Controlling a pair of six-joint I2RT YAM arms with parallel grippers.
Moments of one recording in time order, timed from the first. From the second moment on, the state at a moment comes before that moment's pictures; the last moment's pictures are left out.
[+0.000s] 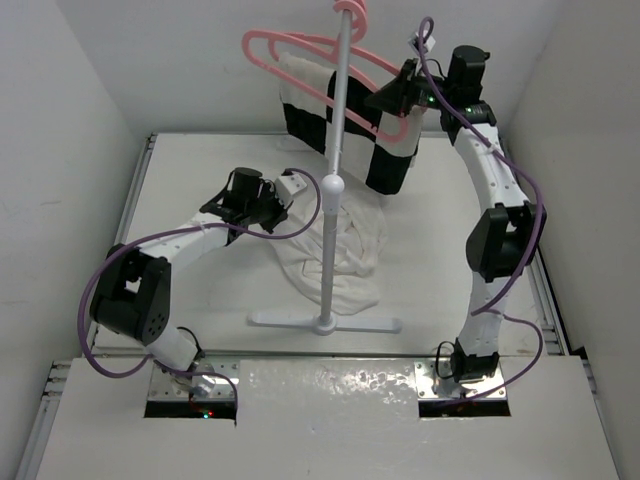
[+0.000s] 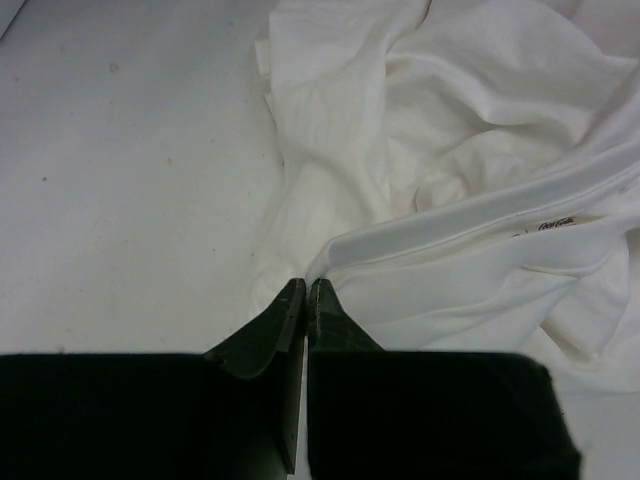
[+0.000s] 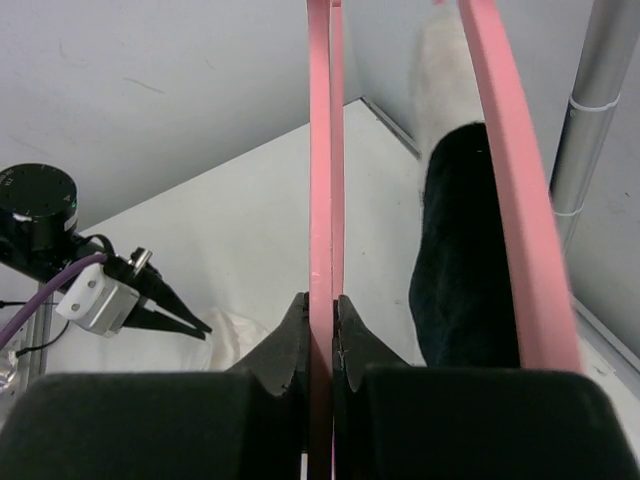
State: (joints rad) left arm -0.36 1.57 1.00 -0.11 0.32 0.46; right arm 0.07 2.07 2.06 -0.12 -1.07 0.10
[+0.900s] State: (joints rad) left arm -0.33 1.55 1.00 -0.10 0.33 0.42; right arm 0.07 1.61 1.56 -0.14 -1.00 -0.02
